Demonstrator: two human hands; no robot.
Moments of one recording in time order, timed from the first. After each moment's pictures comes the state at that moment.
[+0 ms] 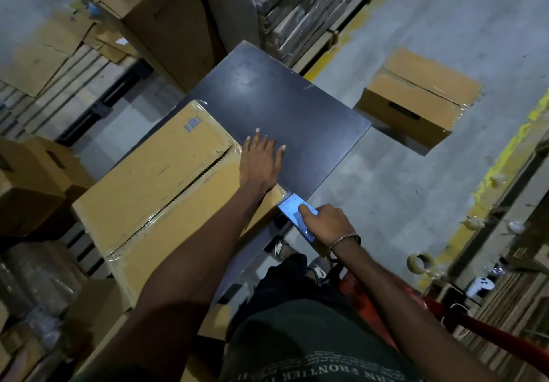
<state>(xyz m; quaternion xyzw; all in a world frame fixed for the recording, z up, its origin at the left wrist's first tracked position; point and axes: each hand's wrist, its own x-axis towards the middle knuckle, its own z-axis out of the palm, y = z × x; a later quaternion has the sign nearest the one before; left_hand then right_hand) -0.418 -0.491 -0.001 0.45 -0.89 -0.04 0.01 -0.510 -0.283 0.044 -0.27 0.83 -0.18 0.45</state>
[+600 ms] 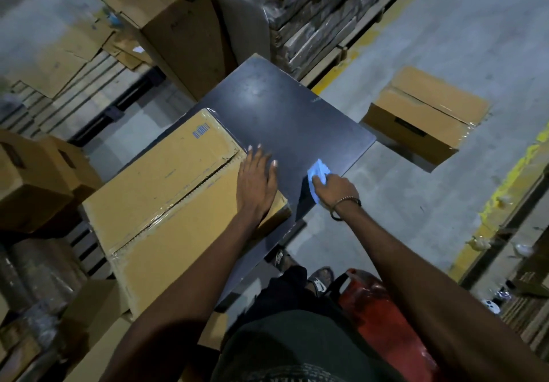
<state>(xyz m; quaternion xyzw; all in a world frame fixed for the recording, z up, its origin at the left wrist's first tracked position) -0.387 -0.455 0.020 0.51 -0.82 -0.22 0.17 -0.578 -0.361 -0.001 -0.36 0.86 -0.14 0.35</state>
